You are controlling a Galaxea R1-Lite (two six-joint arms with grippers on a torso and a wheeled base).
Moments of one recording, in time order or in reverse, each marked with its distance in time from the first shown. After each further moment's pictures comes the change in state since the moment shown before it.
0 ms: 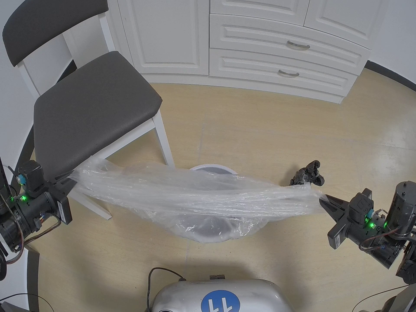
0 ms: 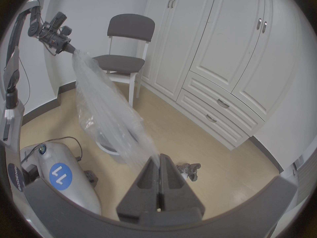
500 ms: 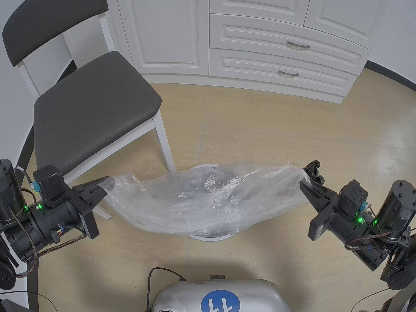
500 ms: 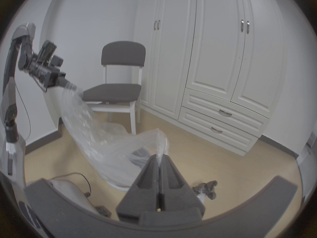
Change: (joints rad) left arm -0.261 0.041 0.013 -0.101 -0.001 -0.131; right arm 0.109 0.147 -0.026 -0.325 -0.010 0.128
